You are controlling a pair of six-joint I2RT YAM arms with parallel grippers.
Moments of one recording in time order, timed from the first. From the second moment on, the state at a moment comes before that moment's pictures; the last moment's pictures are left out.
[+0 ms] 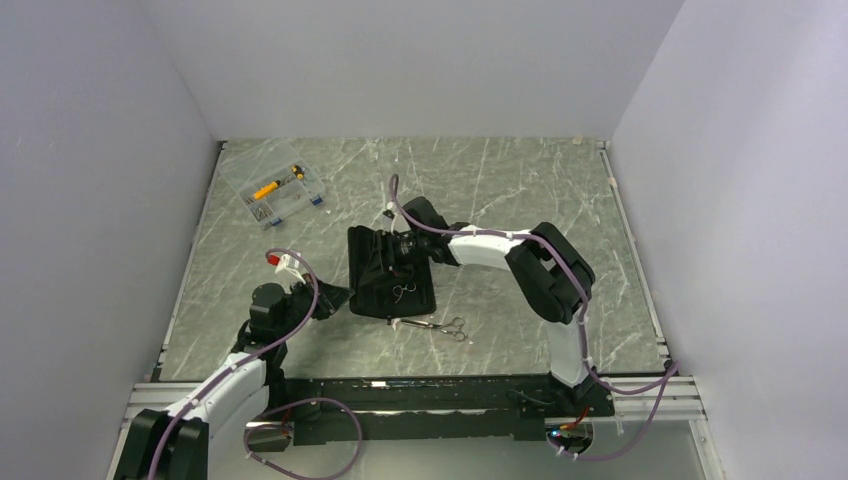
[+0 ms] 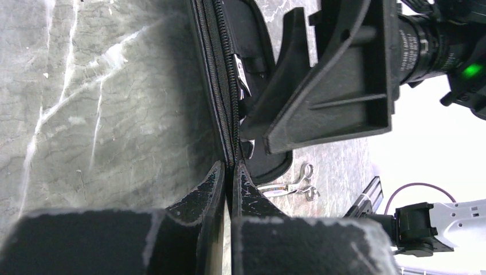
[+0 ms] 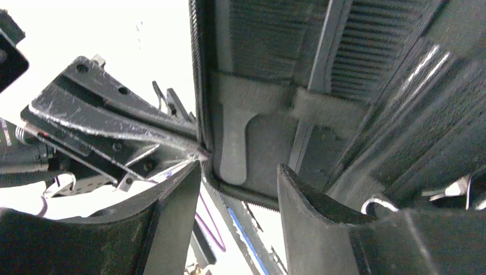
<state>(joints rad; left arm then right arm) -0.22 0.78 0.01 0.49 0.43 -0.80 0.75 2.02 1.25 0.03 -0.71 0.84</state>
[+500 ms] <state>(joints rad) -0.22 0.67 0.07 0.08 0.23 -0.75 0.64 1.69 1.12 -0.20 -0.43 0.67</state>
